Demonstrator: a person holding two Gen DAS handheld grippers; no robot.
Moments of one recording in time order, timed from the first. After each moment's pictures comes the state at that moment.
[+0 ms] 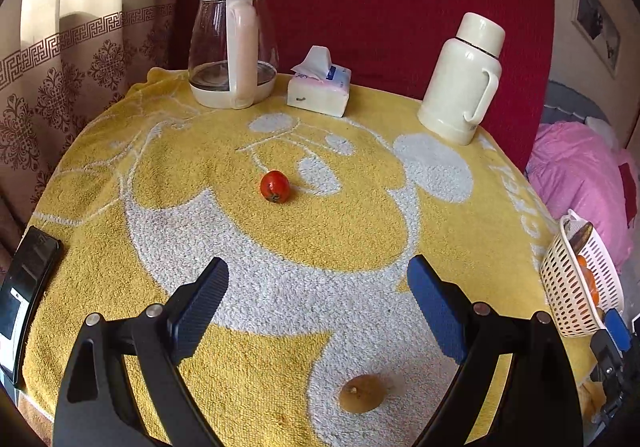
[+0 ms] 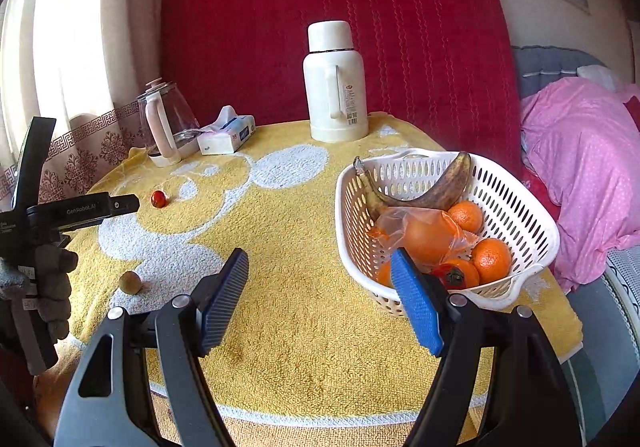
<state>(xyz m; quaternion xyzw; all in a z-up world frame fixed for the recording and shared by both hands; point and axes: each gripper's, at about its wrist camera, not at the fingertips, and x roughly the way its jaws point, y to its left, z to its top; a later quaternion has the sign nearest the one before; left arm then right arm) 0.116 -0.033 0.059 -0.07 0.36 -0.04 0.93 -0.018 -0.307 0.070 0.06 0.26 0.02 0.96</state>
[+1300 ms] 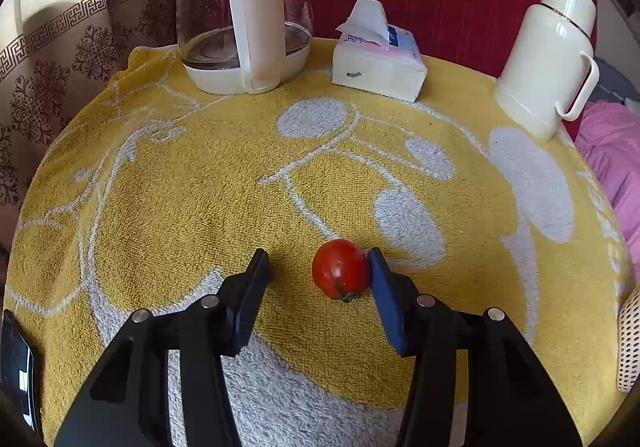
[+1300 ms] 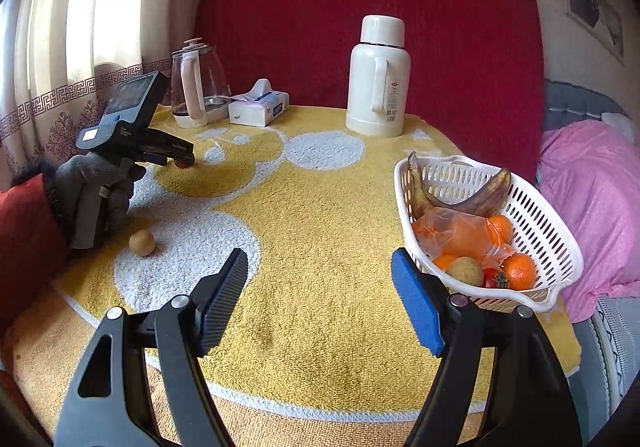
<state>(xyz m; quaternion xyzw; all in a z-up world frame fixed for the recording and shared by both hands) 0.246 -0.008 0.017 -0.03 0.42 -0.01 0.91 -0.016 -0.264 0.060 -0.02 0.28 0.05 0.96</state>
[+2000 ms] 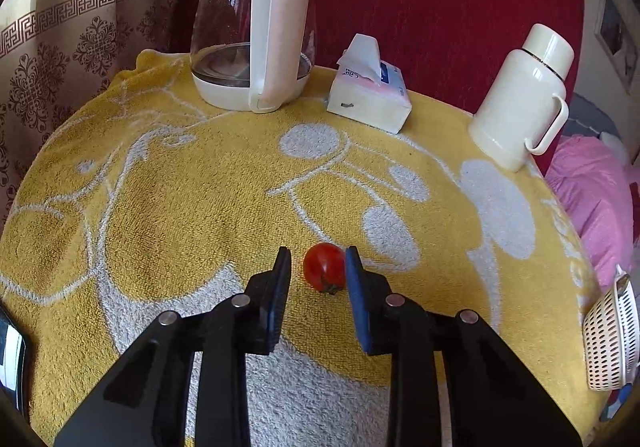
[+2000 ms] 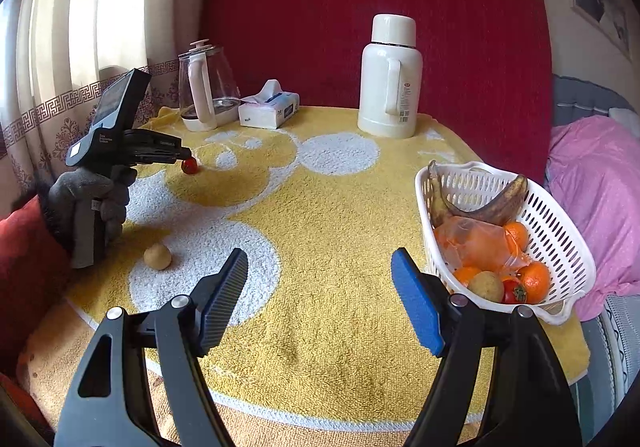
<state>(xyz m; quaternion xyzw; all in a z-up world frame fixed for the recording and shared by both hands) 0.221 0.012 0.035 -0.09 0.38 -0.04 0.92 -0.005 -0.255 0.067 -0.01 0.28 0.07 0.96</state>
